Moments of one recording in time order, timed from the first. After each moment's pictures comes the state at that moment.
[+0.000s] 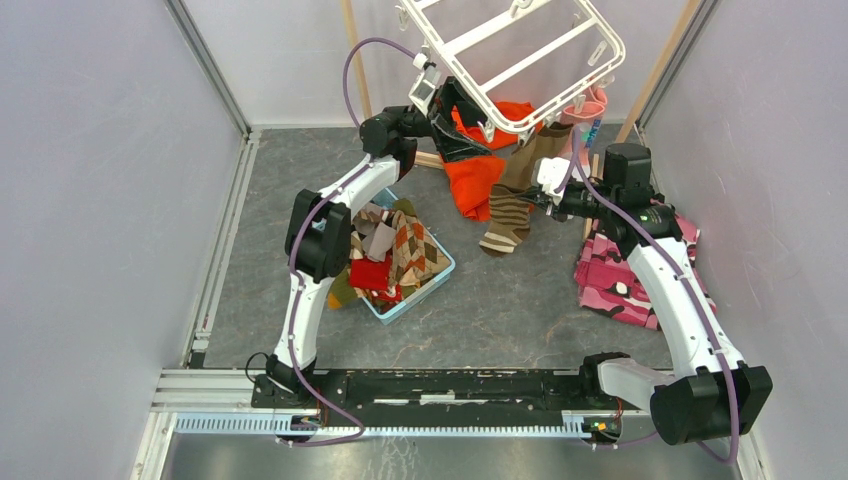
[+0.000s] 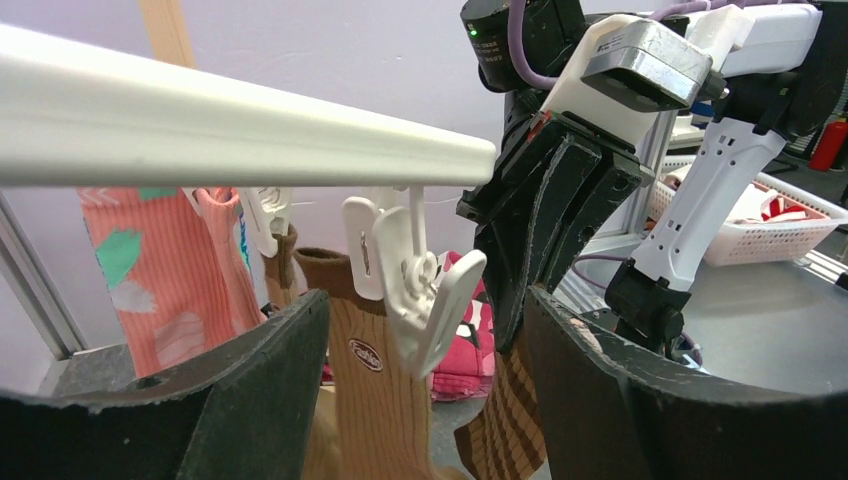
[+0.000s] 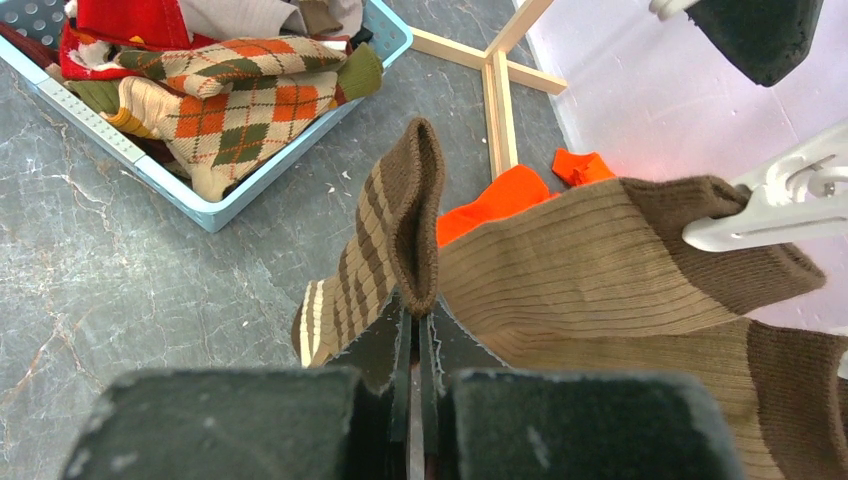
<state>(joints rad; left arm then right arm) -0.49 2.30 1.98 1.46 1.20 -1.08 0.13 1.14 1.13 -0.48 -0.92 -0.89</state>
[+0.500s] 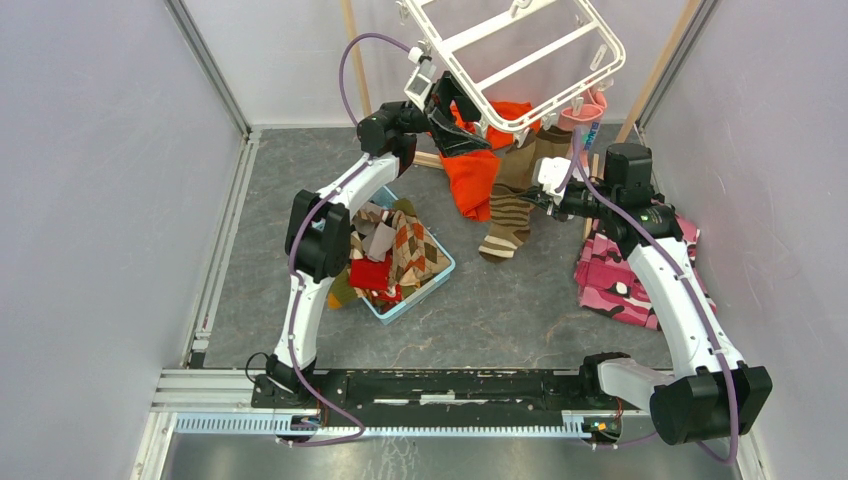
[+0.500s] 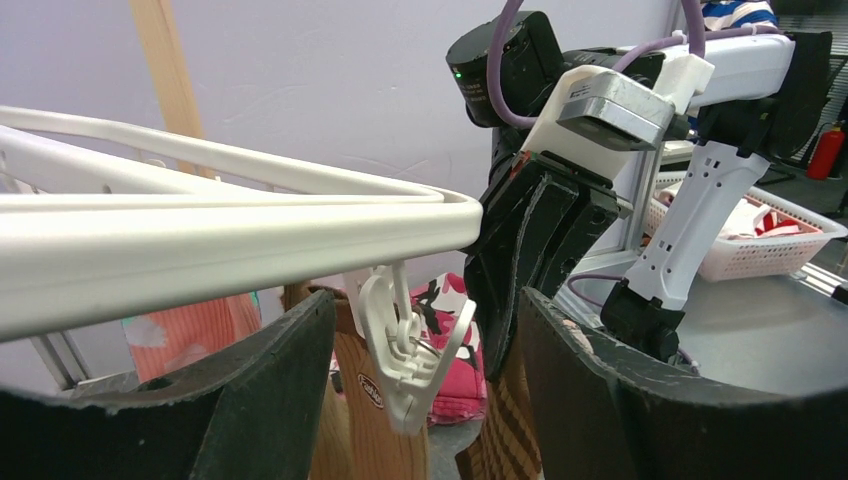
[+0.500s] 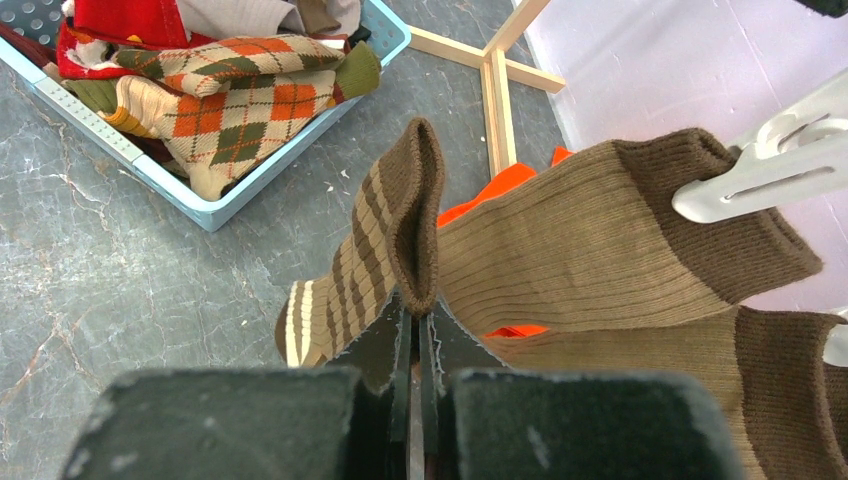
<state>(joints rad) -0.49 2.30 2.03 1.49 1.18 -1.13 0.12 1.14 1.13 -0.48 -0.92 -0.89</state>
